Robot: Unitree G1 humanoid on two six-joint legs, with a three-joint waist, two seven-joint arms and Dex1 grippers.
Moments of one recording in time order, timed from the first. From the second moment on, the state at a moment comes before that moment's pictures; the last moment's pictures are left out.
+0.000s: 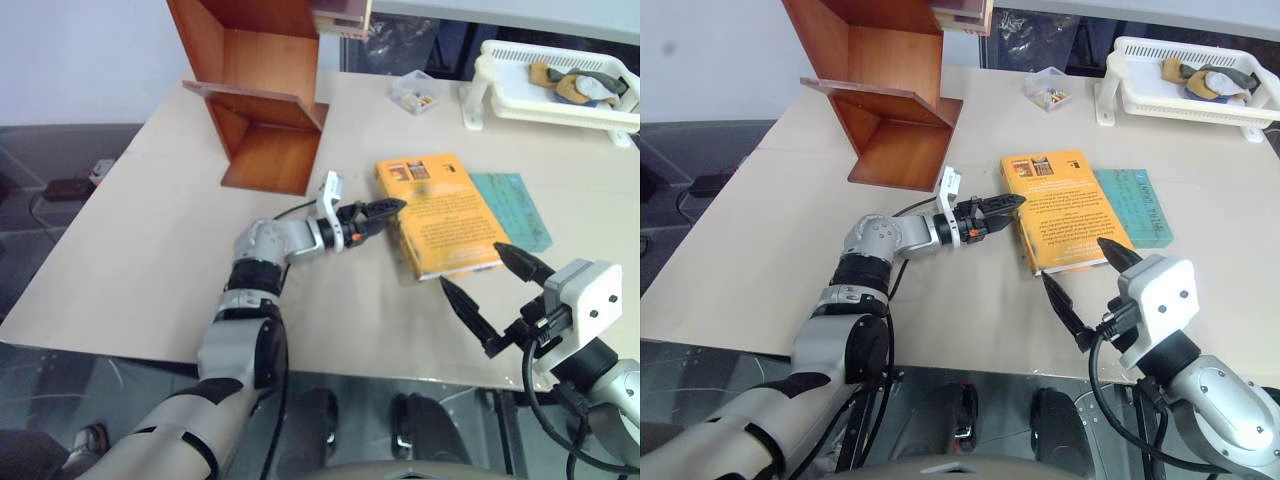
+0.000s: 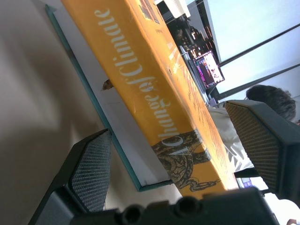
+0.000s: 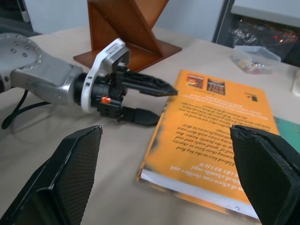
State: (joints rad) left arm -0.94 0.11 0.27 0.73 -0.77 1.09 -0.54; right arm 0.42 -1.27 0.08 -1.02 0.87 0.01 -0.33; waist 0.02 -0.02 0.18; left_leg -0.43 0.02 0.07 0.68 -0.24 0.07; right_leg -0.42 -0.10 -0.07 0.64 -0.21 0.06
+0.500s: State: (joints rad) left arm -0.97 0.08 0.31 0.79 -0.77 1.13 -0.56; right arm 0.29 -0.98 0.08 -1.00 0.85 0.28 -0.17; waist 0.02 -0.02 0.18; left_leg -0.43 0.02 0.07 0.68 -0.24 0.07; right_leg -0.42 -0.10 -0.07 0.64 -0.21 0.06
